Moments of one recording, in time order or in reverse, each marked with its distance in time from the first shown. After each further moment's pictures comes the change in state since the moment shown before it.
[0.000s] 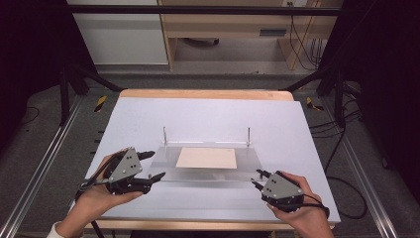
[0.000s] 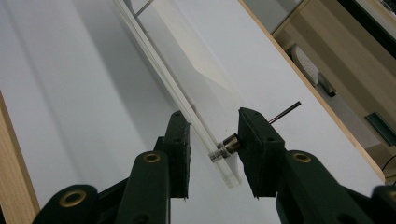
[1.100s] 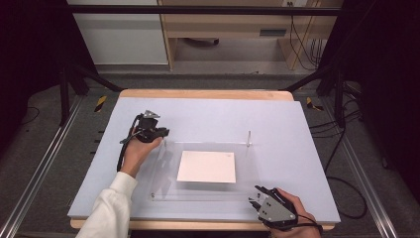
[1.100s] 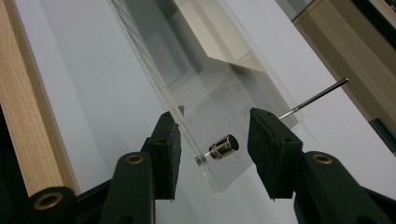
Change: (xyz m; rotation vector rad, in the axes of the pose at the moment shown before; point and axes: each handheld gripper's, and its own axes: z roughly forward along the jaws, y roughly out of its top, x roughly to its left) left arm 0.124 -0.045 0.147 0.177 0.168 -0.541; right arm 0.046 -0.048 0.017 -0.008 -0.004 -0.067
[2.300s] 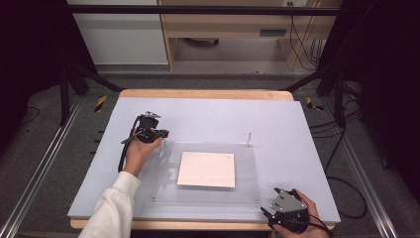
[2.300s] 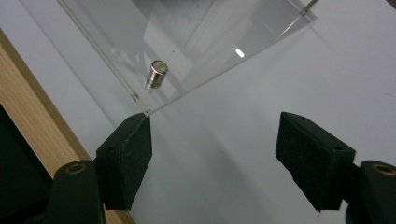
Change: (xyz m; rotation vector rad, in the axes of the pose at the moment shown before) left arm 0.000 -0.002 0.009 0.099 -0.014 -0.063; right arm -0.010 -0.029 -0.007 0.206 0.025 0.244
